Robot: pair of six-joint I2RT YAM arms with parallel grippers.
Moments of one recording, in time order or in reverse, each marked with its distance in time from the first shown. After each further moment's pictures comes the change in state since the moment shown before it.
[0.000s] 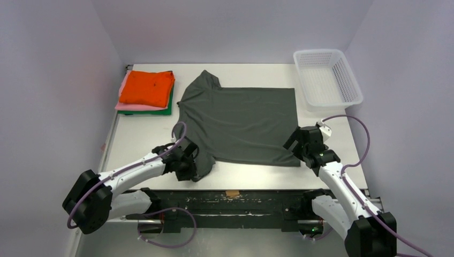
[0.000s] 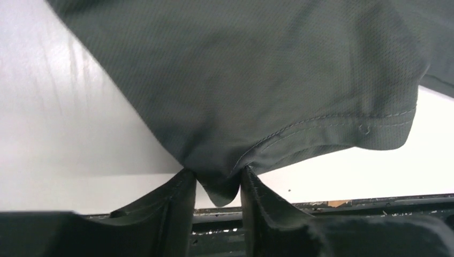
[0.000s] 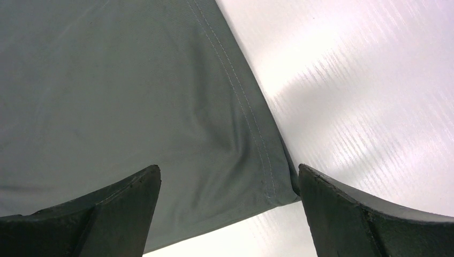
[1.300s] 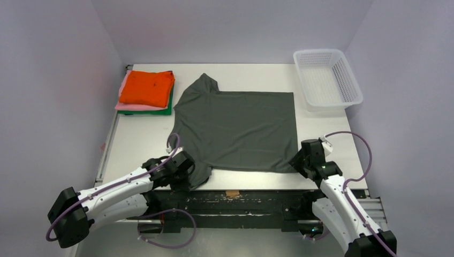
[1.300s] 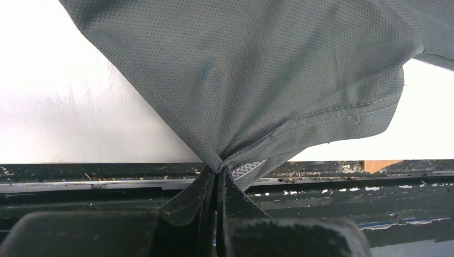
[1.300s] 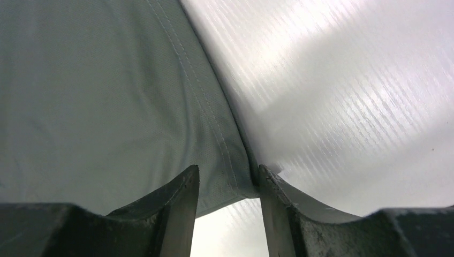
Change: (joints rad) left arm -0.172 -0.237 -0.085 -0.141 -0.070 -0.127; right arm -0.001 -0.164 -0.126 -0.153 -0.069 0.131
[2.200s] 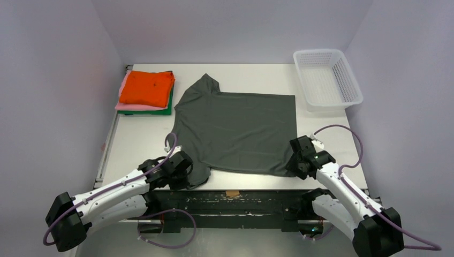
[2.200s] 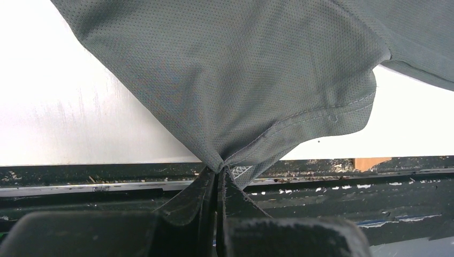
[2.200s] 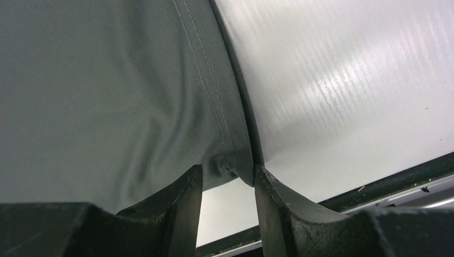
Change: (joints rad) left arm 0.000 -0.063 0.005 -0.018 -0.026 0.012; right arm 0.154 0.167 0.110 -0.161 0.026 0.035
